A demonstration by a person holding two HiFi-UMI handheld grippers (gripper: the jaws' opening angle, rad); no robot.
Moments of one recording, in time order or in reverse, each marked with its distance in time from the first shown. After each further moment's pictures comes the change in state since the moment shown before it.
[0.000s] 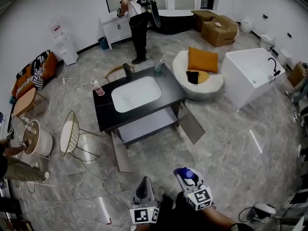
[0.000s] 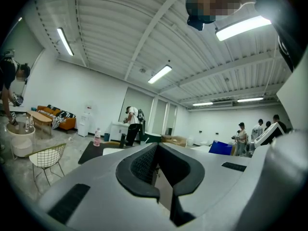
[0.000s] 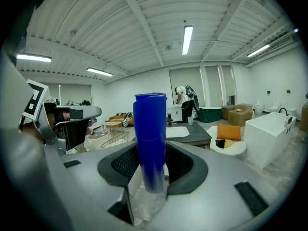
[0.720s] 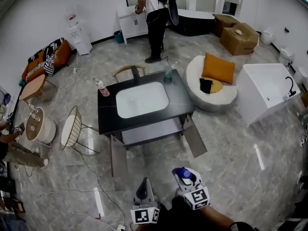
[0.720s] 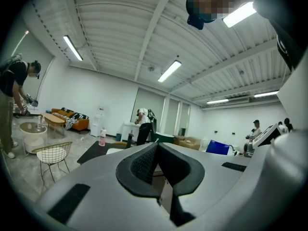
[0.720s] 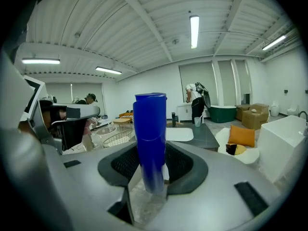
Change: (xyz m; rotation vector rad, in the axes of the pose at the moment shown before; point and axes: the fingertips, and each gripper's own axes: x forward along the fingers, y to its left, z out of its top) left arm 0.109 -0.025 -0.010 -0.017 -0.008 0.175; right arm 0.085 -0.101 0.022 -0.066 0.034 0.148
